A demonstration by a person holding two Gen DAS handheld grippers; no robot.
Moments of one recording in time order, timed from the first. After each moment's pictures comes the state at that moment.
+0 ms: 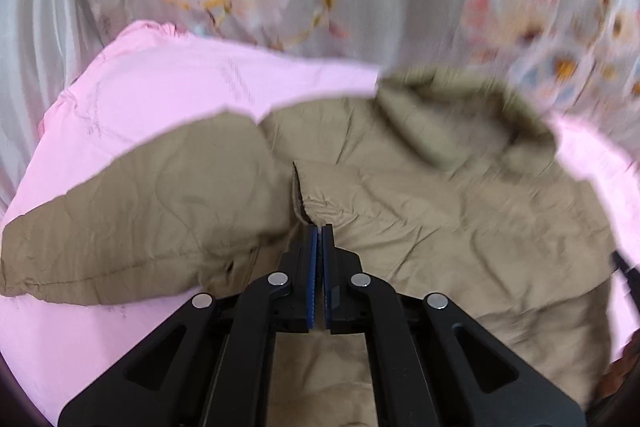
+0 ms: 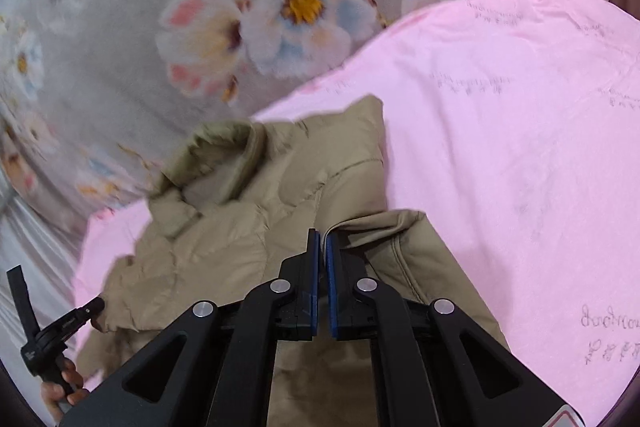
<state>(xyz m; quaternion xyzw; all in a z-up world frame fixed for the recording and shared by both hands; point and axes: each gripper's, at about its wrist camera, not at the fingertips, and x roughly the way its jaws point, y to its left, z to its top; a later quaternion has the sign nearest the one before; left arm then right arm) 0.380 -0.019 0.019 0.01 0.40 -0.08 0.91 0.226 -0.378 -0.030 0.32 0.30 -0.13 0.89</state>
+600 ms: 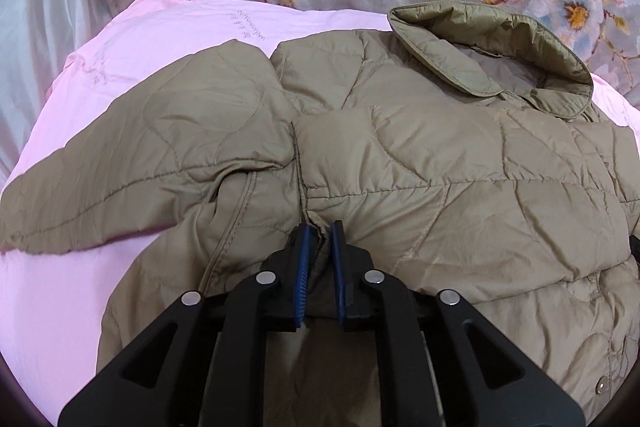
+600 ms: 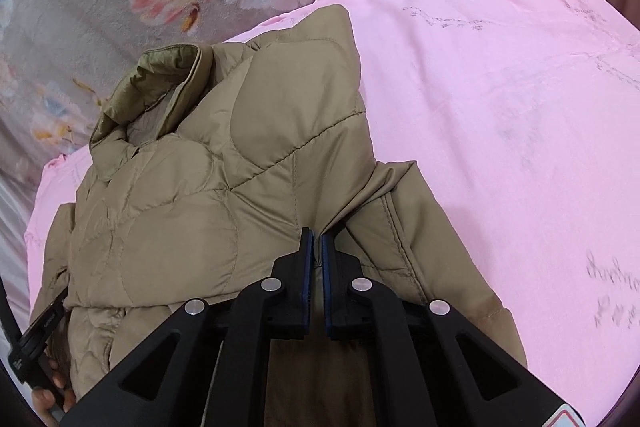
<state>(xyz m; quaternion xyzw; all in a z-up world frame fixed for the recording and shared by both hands) 0.345 -0.018 -0.026 0.03 0.41 -0.05 0.91 0.221 -0.380 -0.067 0.27 0.39 -0.16 0.87</state>
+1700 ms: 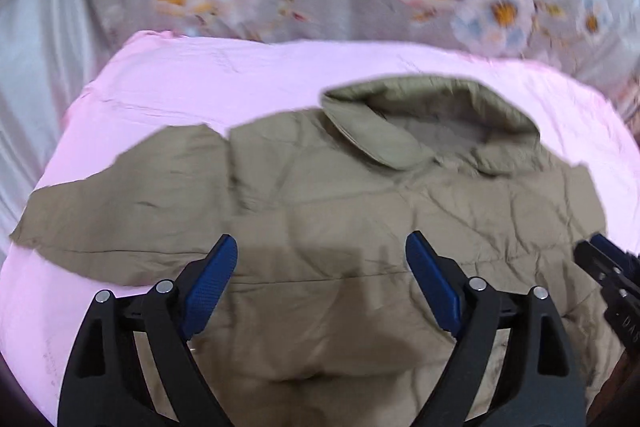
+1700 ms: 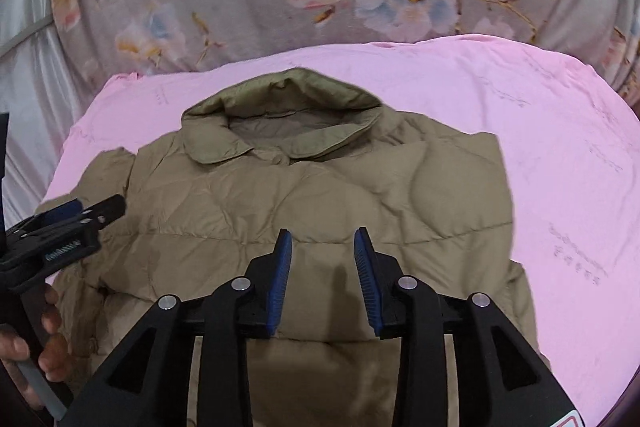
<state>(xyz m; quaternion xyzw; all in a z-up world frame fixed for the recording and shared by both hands) 0.249 -0.050 0.031 0.07 0.40 -0.10 0.91 0.170 -0.243 0.007 0.12 0.39 -0.08 0.91</state>
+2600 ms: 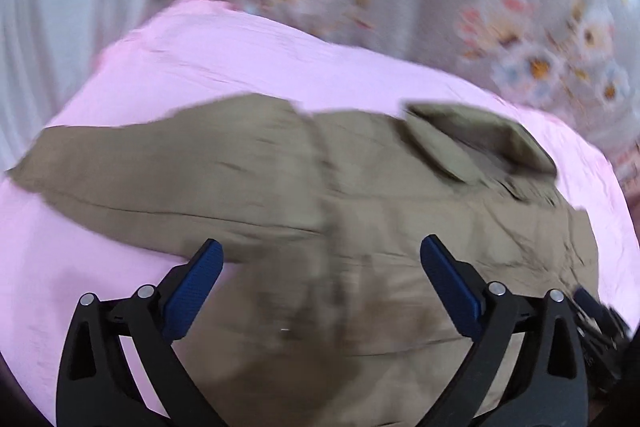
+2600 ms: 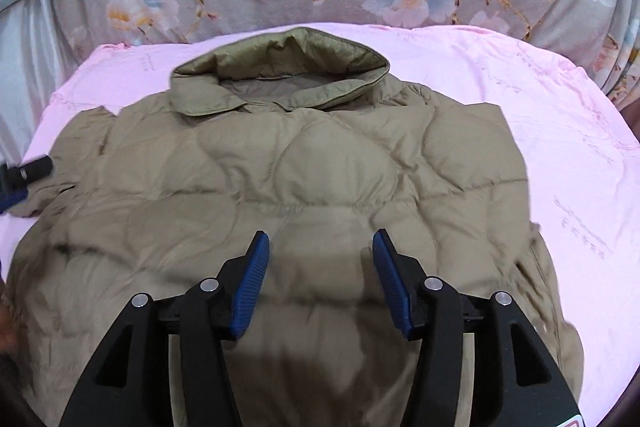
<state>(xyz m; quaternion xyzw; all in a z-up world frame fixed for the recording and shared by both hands) 0.242 0.088 0.037 -0.05 0.39 -0.05 0.92 0.146 -0.219 -0.019 0.09 0.39 -0.11 0.91</state>
